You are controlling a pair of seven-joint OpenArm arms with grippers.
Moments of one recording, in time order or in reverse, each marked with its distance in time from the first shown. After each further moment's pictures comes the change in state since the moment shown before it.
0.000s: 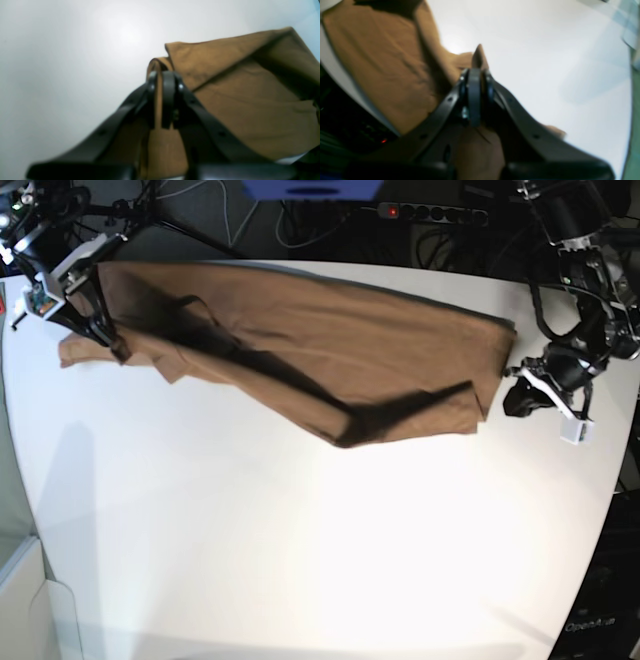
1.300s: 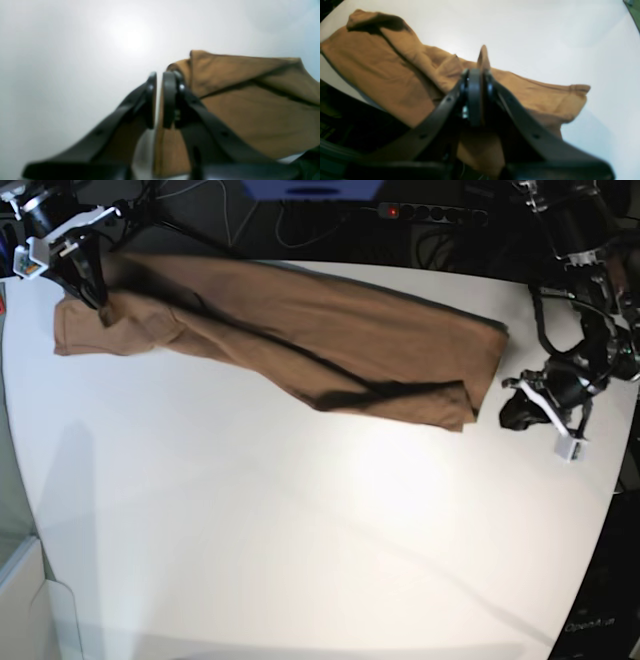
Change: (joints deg) left arm -3.8 -1.9 4.1 -0.4 0.2 -0.2 2.6; right arm 0.6 -11.1 4.9 -15.1 -0.3 13.3 11.5
